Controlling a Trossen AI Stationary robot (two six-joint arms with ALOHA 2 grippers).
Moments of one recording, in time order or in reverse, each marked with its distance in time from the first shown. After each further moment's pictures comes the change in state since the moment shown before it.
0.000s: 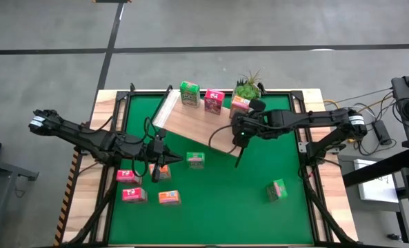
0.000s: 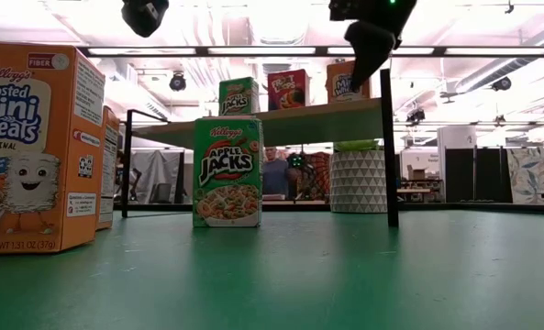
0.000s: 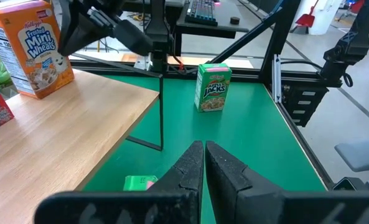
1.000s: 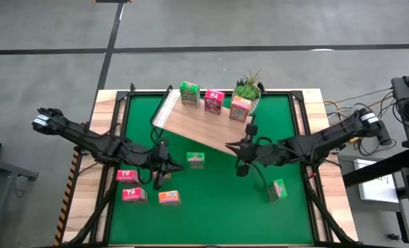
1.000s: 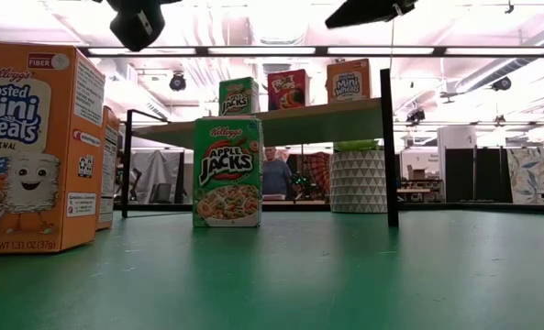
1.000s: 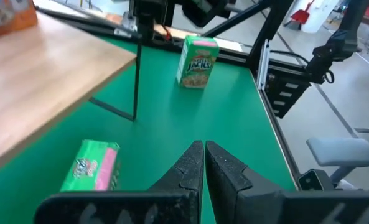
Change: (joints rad) left arm -0.066 0.078 0.000 -0.014 0.006 -0.206; right arm 0.321 -0.221 -0.445 0.922 0.025 -0.357
